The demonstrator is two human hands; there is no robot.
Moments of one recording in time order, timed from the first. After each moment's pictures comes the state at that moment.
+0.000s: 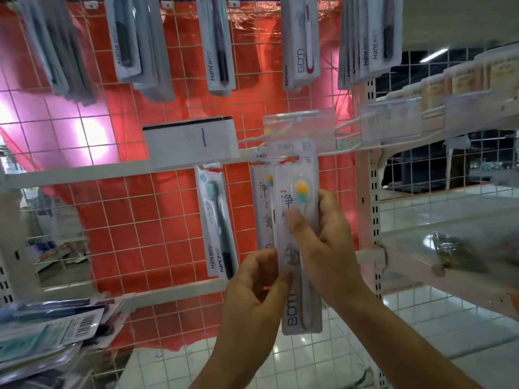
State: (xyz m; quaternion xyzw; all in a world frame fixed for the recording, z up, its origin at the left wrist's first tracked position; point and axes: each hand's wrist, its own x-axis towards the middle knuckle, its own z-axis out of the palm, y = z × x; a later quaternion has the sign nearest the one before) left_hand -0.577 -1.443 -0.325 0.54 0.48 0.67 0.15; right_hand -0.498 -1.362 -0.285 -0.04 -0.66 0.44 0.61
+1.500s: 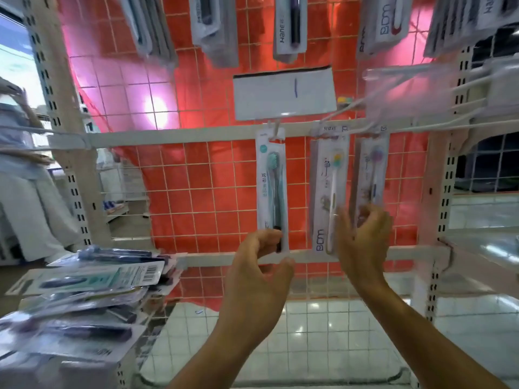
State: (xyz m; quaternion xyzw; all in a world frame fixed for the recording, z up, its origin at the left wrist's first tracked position) left_hand -0.626 -1.476 -0.333 0.47 0.64 0.61 0.02; right_hand -0.572 -1.284 -0.351 -0.32 -0.65 0.22 0.65
